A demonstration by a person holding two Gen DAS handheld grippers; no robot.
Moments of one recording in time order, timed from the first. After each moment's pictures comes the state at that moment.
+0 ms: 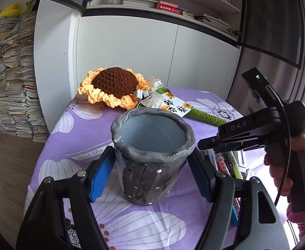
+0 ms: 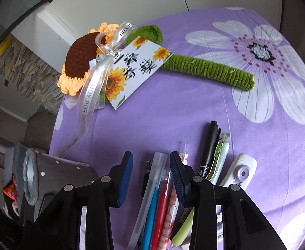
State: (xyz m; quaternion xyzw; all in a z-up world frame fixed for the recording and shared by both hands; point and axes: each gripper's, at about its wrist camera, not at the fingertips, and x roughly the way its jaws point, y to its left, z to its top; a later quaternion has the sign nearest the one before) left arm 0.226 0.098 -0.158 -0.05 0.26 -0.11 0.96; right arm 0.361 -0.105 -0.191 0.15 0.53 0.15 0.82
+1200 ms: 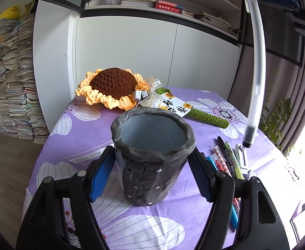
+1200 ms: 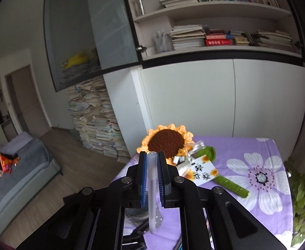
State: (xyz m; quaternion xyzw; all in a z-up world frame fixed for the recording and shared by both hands) left arm 0.228 0.091 -0.157 -0.04 0.26 -0.10 0.96; right arm 0.245 -0.067 -0.009 0.04 0.20 0.27 0.94
